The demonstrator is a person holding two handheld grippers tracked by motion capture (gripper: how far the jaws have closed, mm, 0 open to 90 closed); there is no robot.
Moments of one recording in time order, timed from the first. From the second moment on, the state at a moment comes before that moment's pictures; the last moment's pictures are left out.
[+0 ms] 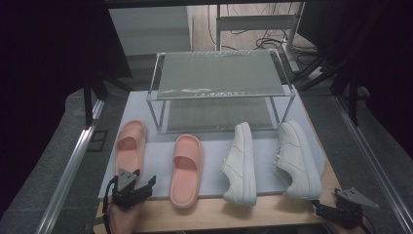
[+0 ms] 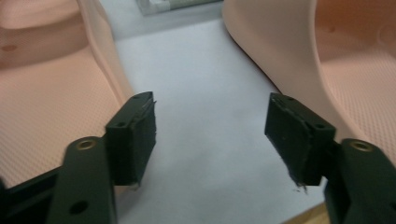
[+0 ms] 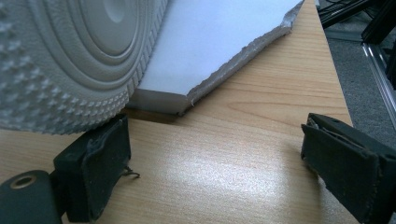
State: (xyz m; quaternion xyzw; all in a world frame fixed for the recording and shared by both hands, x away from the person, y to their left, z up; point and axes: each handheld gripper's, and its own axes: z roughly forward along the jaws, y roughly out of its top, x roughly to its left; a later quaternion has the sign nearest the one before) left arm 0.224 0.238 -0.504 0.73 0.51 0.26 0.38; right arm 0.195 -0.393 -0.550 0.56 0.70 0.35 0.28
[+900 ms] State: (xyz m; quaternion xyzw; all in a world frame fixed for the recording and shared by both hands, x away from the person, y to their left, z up) left arm 0.278 0.269 -0.486 0.70 0.56 0.25 0.36; right arm 0.195 -0.394 -0.550 0.56 0.70 0.35 0.28
